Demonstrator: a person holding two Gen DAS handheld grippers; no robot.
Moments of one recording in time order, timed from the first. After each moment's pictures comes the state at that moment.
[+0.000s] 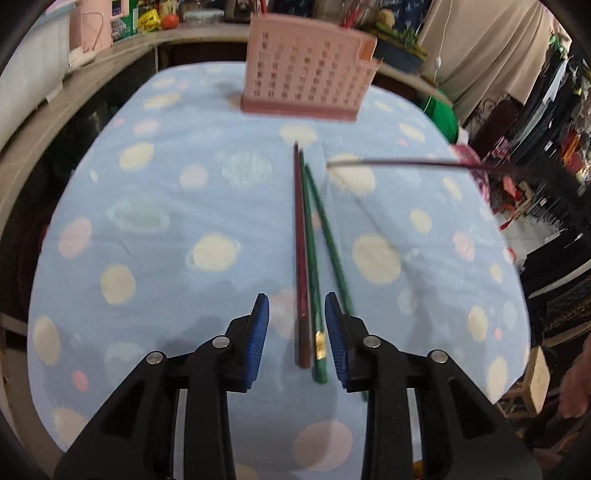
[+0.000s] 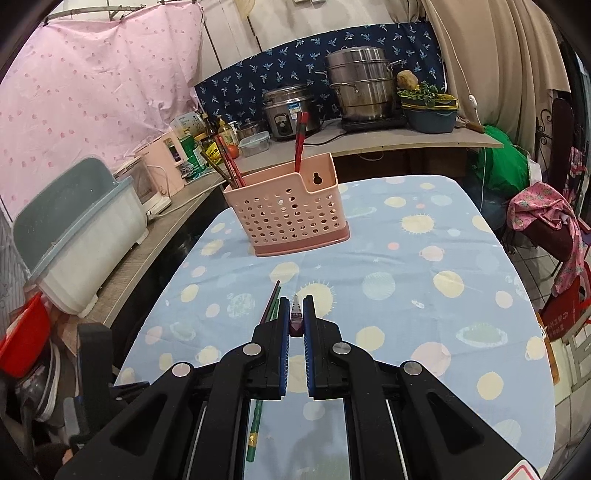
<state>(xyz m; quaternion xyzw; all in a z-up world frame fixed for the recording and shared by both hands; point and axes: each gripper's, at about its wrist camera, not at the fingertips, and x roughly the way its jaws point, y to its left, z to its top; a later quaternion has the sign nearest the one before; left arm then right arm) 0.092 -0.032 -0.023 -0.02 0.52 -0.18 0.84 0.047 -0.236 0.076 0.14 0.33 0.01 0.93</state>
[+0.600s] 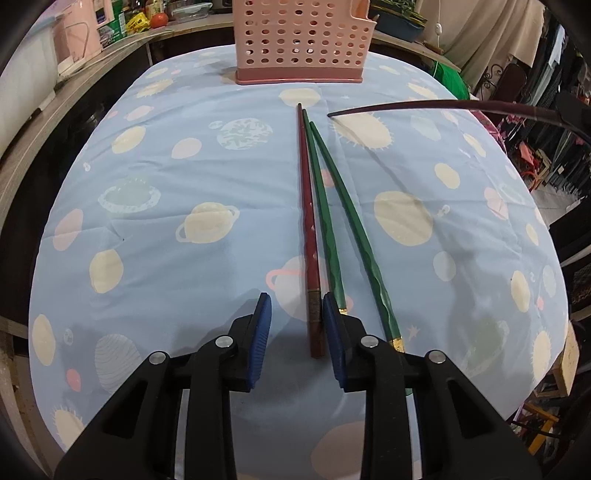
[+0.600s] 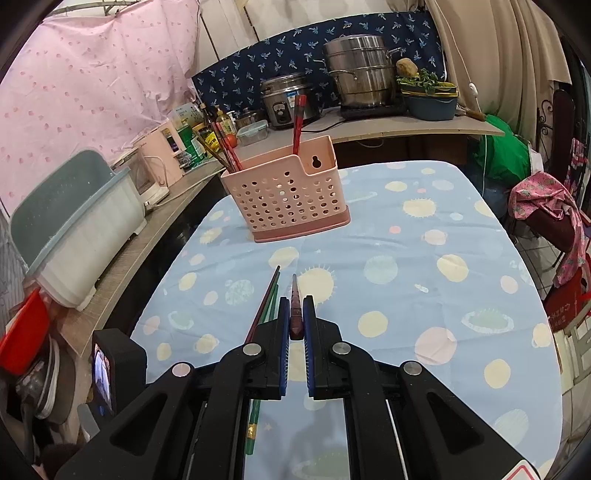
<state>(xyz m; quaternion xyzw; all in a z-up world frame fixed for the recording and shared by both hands) 0.086 -0.047 -0.048 0.05 0.52 -0.17 0.83 0.046 -0.234 0.064 0.15 0.34 0.01 0.93</state>
